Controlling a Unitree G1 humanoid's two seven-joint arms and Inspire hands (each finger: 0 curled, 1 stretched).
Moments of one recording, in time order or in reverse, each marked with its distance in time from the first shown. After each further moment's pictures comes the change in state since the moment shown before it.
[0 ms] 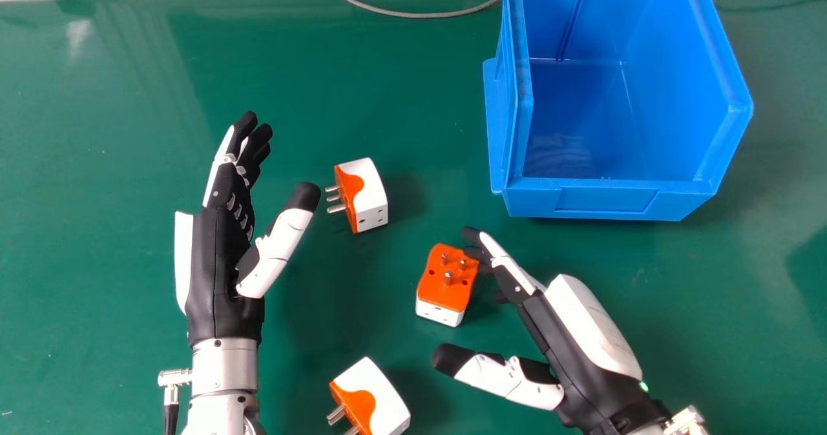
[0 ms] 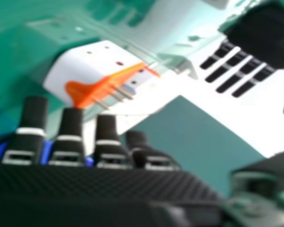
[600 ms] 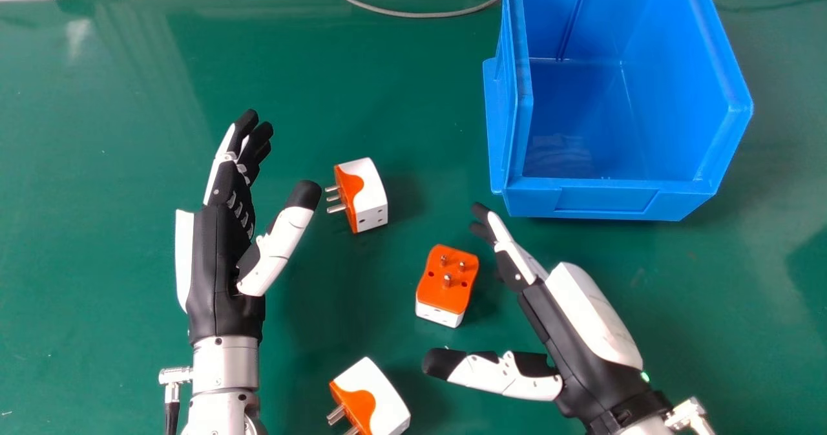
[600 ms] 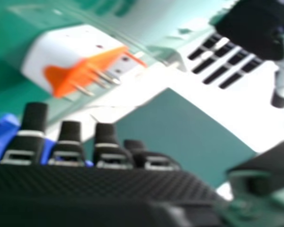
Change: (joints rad) left arm -0.005 0.000 -0.001 0.002 0.001 0.000 -0.001; right arm -0.028 0.001 0.001 -0.004 0.011 -0.048 -0.038
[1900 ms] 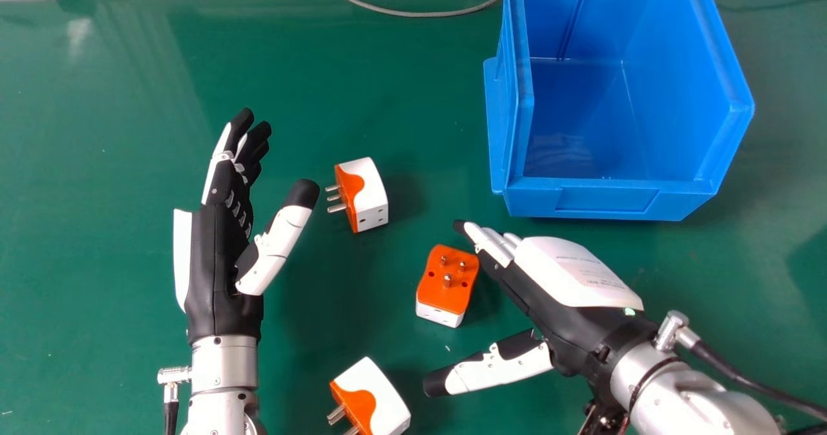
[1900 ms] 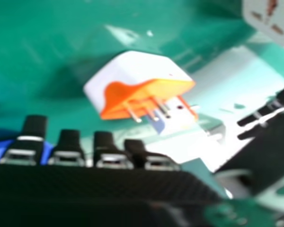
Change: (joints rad) left arm 0.000 0.003 -0.001 -0.001 0.014 0.000 0.027; right arm -0.141 -0.083 0.076 -0.354 -0.295 0.567 0.536
